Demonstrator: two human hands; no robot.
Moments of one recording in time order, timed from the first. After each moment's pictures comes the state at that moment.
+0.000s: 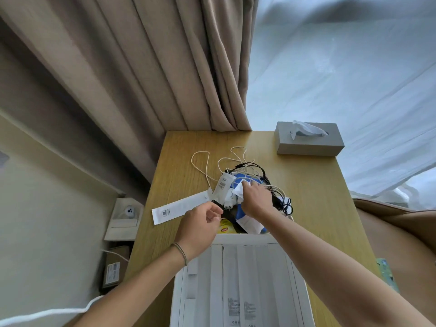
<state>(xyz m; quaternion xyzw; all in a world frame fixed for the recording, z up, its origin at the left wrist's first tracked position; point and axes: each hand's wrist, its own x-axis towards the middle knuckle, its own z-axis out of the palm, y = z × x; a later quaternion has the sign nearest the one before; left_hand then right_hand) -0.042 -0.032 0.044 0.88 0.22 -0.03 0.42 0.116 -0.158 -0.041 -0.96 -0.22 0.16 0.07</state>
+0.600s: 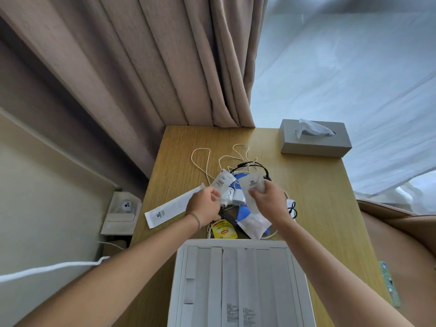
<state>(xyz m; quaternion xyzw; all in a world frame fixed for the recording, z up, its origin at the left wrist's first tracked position) 0.036 -0.002 -0.014 0.88 0.27 -0.10 0.38 0.114 -0.179 -0.018 -0.88 -0.04 0.16 0.45</state>
